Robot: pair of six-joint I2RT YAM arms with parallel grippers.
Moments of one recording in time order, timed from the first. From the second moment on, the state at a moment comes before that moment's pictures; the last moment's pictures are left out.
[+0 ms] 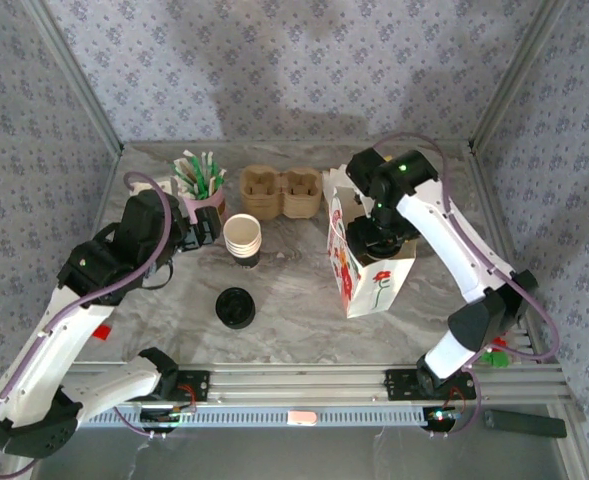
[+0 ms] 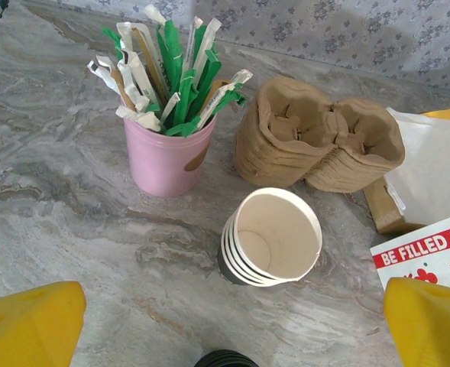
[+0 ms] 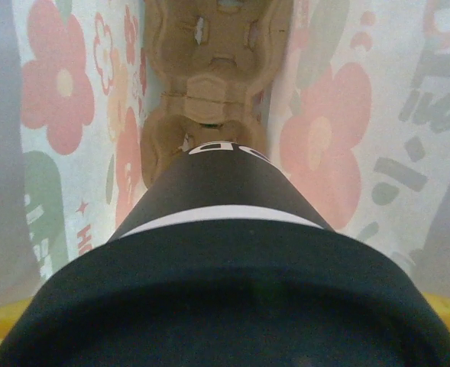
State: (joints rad) left arm -0.64 0.96 1.36 -1.07 -0.39 -0.60; right arm 0.55 1.61 1.79 -1.69 0.09 0.25
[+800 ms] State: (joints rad) left arm -0.61 0.94 1.35 -1.07 -0.39 -0.58; right arm 0.57 1.66 1.66 -1.68 0.09 0.27
